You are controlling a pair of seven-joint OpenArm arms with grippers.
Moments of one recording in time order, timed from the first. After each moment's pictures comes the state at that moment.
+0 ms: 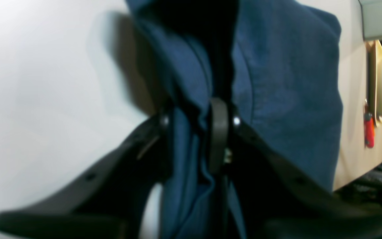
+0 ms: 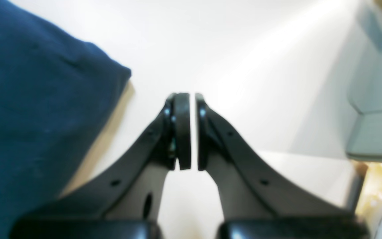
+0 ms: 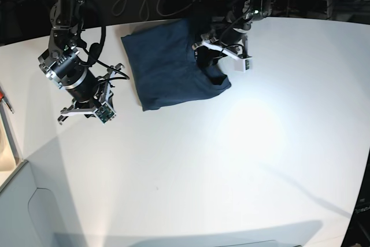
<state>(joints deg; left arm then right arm) 27.8 1.0 1.5 97.7 -34.9 -4.4 30.1 -7.3 6.1 9.4 115.6 -3.7 47.4 -47.5</state>
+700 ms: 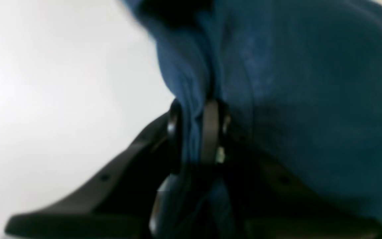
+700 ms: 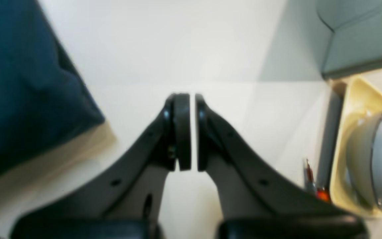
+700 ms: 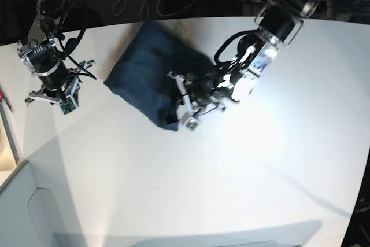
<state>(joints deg) -15.9 -15.3 40.7 80.3 -34.4 -4.4 45.8 -11.4 5.7 24.7 115.7 -3.5 47.4 -47.4</state>
